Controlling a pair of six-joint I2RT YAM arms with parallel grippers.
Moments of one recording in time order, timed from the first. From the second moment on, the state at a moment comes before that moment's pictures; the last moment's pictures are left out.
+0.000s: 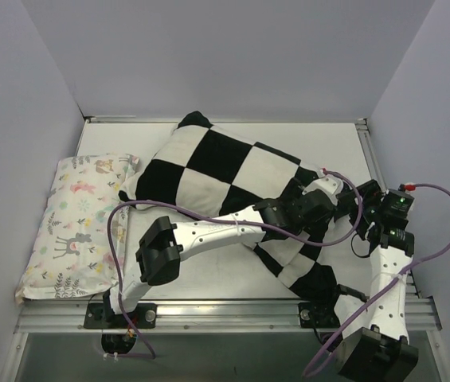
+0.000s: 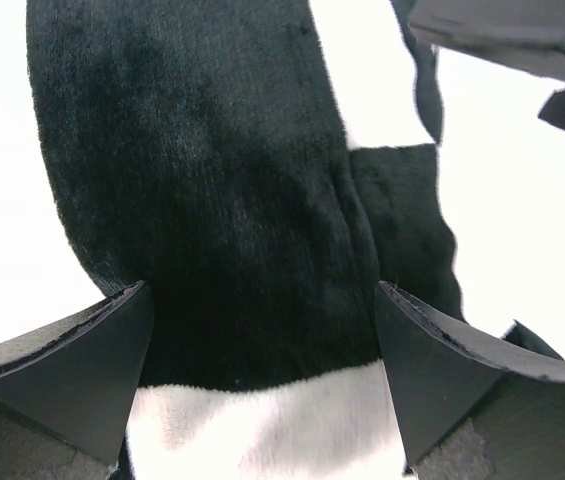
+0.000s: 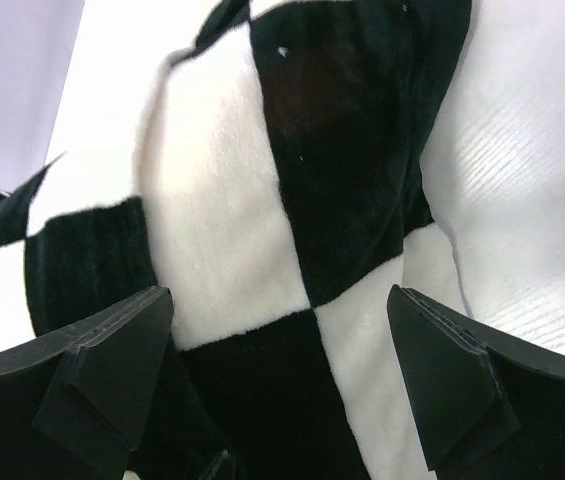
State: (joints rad) left arm -1.27 2.14 2.02 -0.55 -0.52 -0.31; right arm -0.38 0.83 0.68 -0.55 -0.23 0.73
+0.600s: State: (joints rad) left arm -1.24 2.15 2.02 -0.54 -0.63 -0.35; right arm -0.27 0.82 0.61 -0.52 -0.32 0.71
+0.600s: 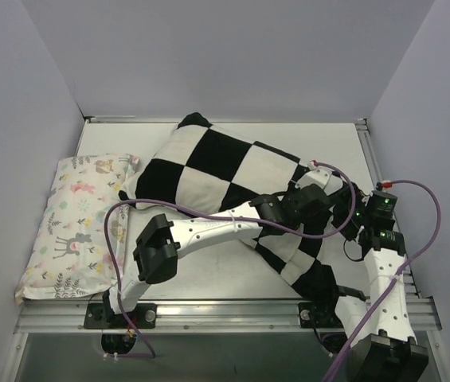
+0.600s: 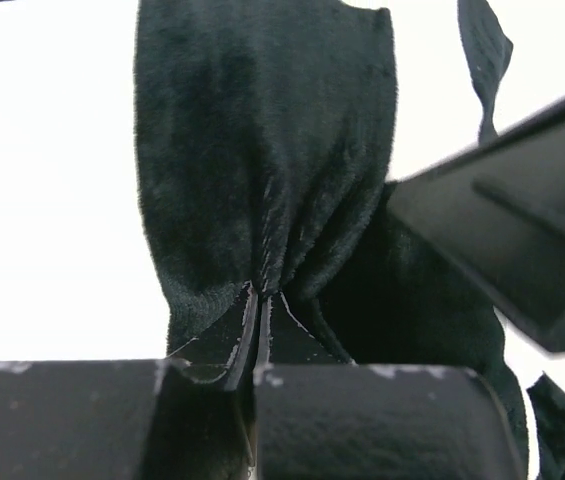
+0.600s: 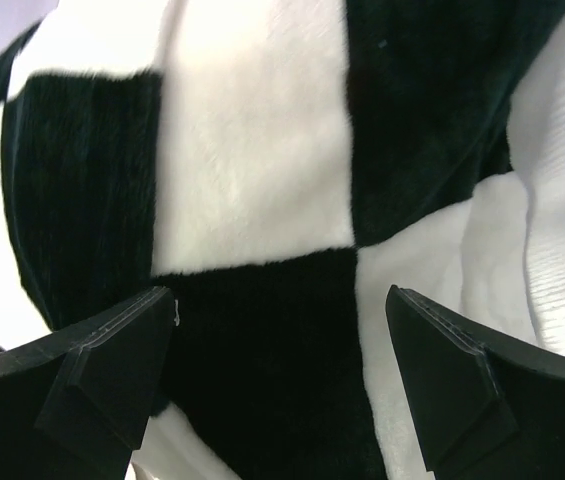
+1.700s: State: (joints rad) left arm -1.07 1.94 1.77 -0.43 -0.41 -0.44; right arm 0.24 0.93 0.55 -0.30 -0.04 0.72
